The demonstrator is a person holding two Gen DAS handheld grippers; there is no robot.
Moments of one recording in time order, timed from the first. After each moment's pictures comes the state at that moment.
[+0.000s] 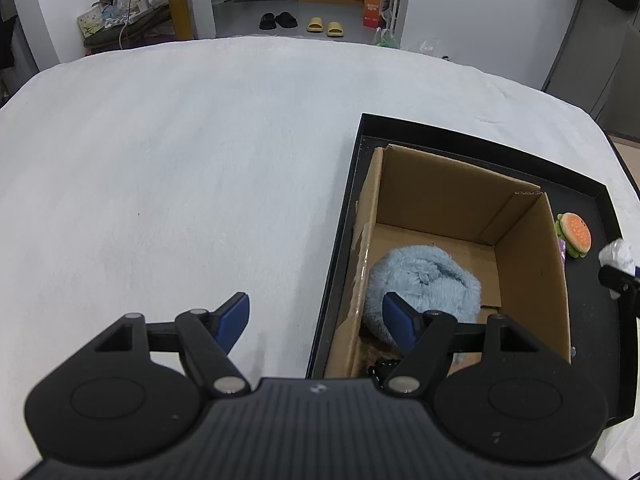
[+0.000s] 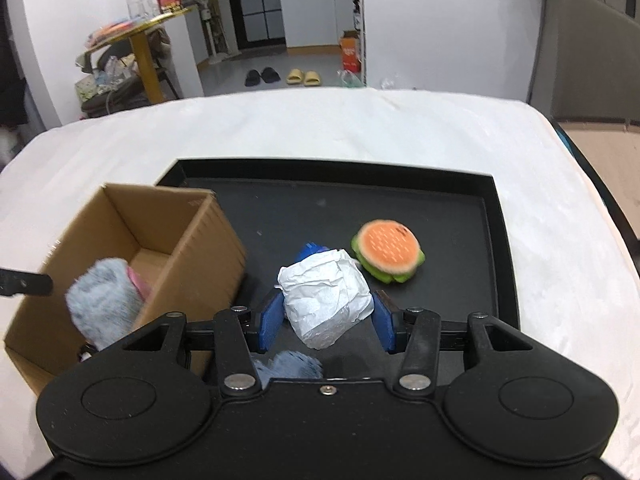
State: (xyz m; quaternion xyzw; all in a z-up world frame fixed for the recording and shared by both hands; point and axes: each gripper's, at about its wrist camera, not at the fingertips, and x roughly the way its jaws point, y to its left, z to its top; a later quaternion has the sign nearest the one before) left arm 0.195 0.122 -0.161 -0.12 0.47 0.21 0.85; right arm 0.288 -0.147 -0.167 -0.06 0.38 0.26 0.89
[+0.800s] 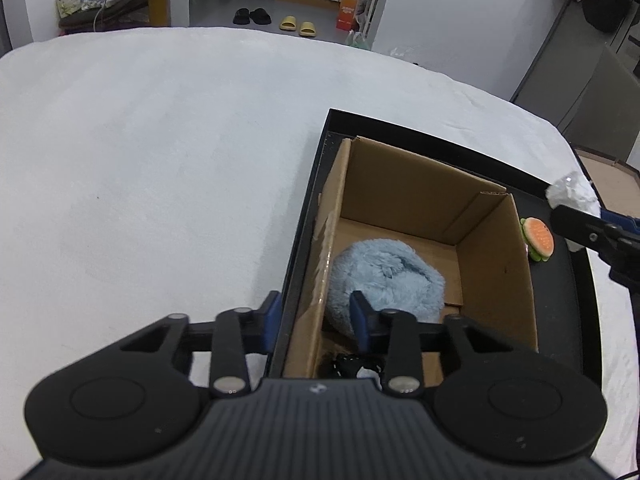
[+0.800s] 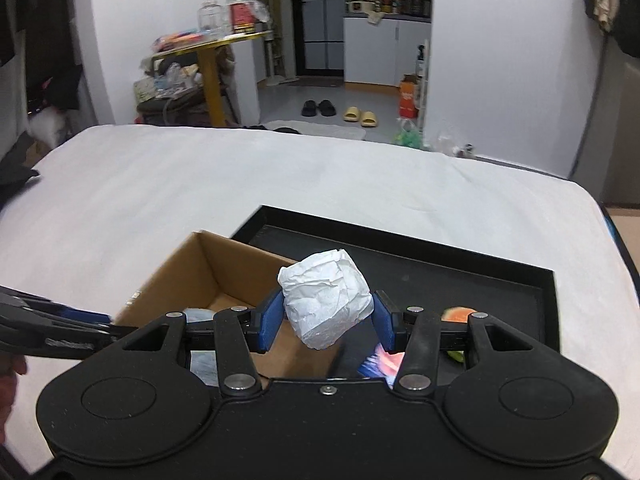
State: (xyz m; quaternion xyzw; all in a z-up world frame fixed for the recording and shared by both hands) left arm 0.190 0.124 -0.172 -0.17 0.45 0.16 0.86; right arm 0.271 -0.082 -0.124 -0.10 0.32 0.33 0.88
